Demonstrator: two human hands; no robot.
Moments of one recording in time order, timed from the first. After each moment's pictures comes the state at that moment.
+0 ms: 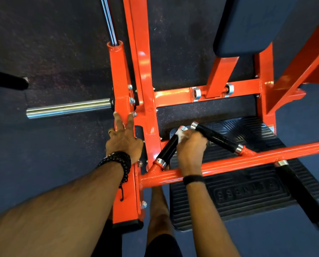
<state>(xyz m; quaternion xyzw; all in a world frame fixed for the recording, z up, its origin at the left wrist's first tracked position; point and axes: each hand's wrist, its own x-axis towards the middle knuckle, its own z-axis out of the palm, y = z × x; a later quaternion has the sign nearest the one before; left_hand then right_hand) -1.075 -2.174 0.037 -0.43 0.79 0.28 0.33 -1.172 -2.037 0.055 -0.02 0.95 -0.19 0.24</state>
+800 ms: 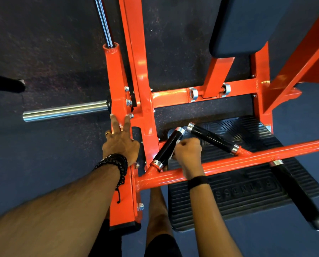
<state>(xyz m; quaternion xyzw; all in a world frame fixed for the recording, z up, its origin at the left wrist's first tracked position) -1.075 -2.174 0.036 -0.43 0.80 0.27 0.33 -1.175 -2.028 0.055 0.16 0.87 -0.29 0.37</state>
